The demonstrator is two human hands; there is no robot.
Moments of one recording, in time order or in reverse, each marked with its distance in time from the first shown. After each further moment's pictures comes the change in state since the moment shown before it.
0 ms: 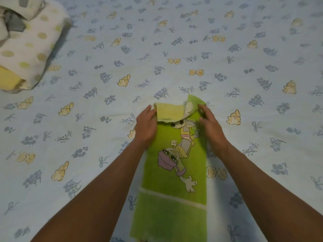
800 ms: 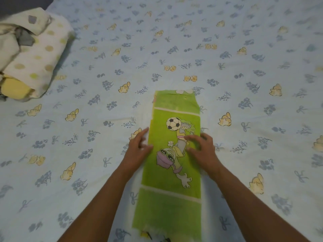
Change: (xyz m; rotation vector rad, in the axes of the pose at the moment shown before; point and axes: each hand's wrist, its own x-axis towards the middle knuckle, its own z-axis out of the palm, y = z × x) left_hand -0.084 -0.034 -0.038 -0.140 -0.186 -0.013; right_hand -0.068 0.021 0.000 -0.405 -0.027 0.035
